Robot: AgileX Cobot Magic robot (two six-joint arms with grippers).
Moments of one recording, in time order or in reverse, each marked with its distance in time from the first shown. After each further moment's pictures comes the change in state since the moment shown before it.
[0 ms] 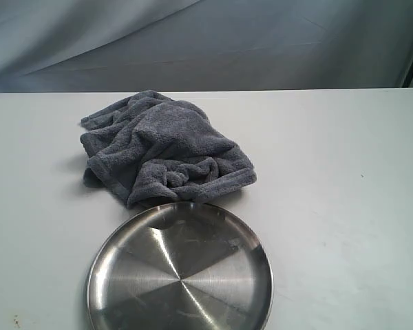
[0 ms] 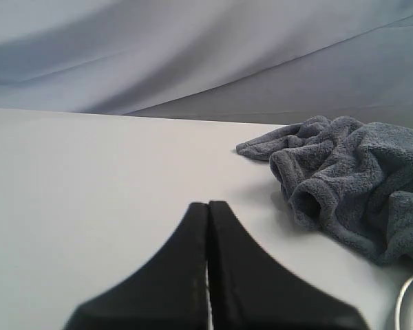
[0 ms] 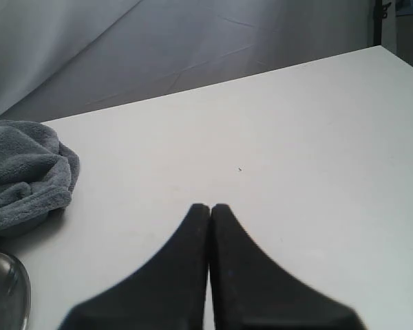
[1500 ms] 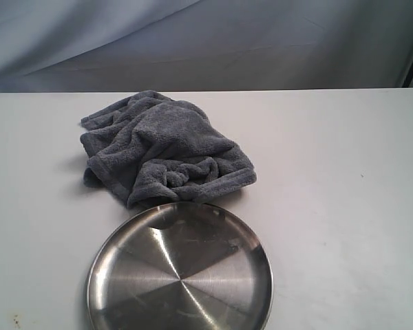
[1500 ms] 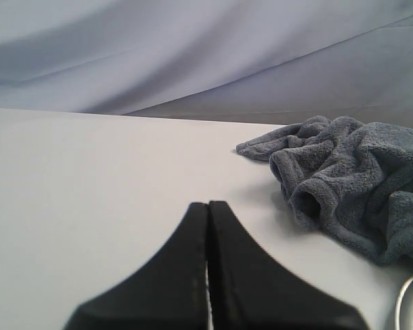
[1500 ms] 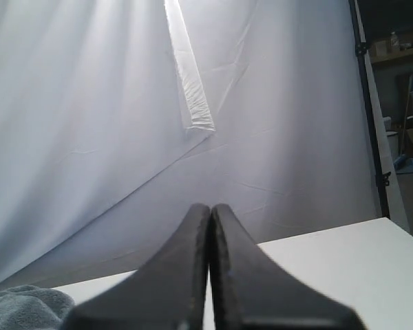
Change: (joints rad) left arm 0.000 0.000 0.000 0.000 0.000 0.000; right arm 0.000 0.000 0.000 0.000 -0.427 0.000
